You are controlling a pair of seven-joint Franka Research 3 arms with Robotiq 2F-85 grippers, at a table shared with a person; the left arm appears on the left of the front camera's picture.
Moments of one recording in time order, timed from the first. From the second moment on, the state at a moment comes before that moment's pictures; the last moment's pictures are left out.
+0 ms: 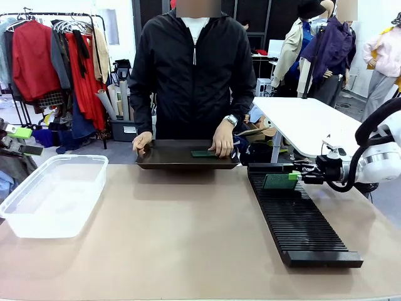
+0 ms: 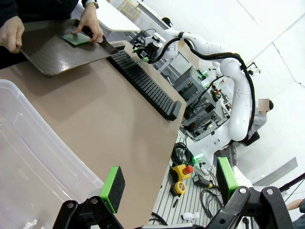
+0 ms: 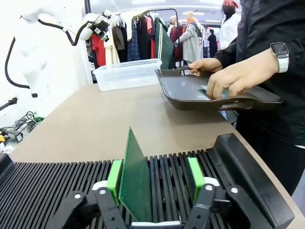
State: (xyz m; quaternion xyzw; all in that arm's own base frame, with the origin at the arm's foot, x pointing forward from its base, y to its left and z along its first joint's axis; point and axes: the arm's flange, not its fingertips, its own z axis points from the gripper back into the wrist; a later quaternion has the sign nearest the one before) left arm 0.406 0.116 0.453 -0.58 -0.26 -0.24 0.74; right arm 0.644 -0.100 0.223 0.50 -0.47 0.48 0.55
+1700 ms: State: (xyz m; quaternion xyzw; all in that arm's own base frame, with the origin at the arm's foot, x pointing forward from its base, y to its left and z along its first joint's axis) left arm 0.406 0.116 0.453 -0.58 -0.26 -0.24 0.74; right arm 0.648 -0.102 0.225 0.50 -0.46 0.47 0.56
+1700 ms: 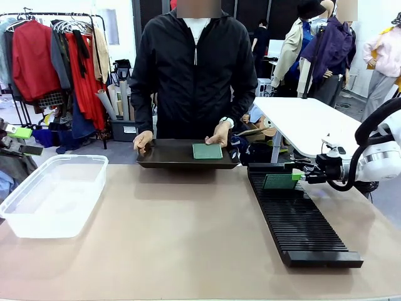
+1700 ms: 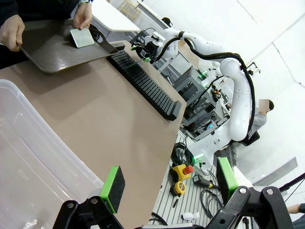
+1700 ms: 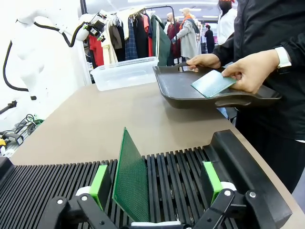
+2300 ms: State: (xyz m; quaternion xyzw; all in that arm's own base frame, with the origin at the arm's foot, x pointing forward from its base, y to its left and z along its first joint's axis) left arm 0.406 0.116 0.453 -0.58 -0.26 -0.24 0.74; right arm 0.646 -0.090 0.248 0.52 -0.45 0.46 0.56
